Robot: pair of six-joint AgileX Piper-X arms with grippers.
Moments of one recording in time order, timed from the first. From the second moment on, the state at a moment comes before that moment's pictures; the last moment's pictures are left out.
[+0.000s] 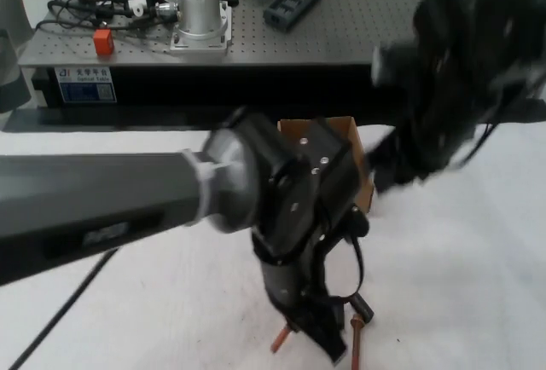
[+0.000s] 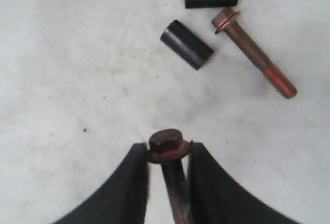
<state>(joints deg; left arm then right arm) -50.1 100.1 -69.0 46.5 -2.6 7.9 8.9 93.8 -71.2 50.1 -4.1 -5.8</state>
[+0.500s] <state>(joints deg) -50.2 100.6 -59.9 40.6 3.2 6.8 18.7 101.8 -61.5 47.4 -1.6 -8.7</state>
